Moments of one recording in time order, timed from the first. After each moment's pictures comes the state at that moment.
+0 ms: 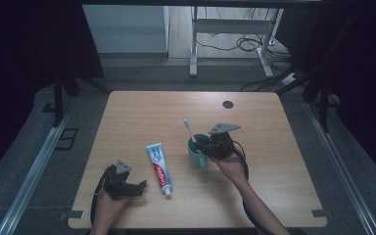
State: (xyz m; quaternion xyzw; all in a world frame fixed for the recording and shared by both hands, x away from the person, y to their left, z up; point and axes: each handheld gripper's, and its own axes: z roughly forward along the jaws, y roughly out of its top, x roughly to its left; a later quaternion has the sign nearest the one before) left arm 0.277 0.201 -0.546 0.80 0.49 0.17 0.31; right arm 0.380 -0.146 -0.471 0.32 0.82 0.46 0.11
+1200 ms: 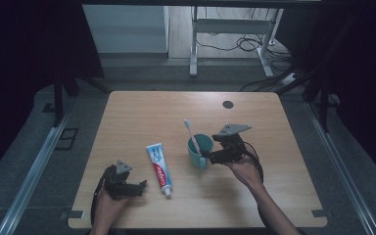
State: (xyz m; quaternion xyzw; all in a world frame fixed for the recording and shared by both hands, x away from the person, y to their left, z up) left arm 0.277 0.201 -0.546 0.80 0.49 0.17 0.31; right arm 0.360 -0.170 -0.445 0.29 0.84 0.44 0.13
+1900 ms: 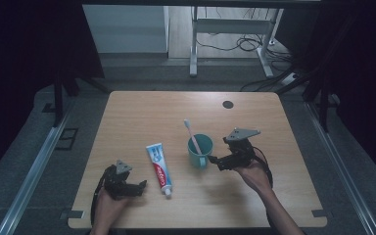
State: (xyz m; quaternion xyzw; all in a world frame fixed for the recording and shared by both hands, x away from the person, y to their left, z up) left arm 0.277 0.201 -0.546 0.80 0.49 0.17 0.31; right arm 0.347 -0.193 -0.448 0.30 0.84 0.43 0.14
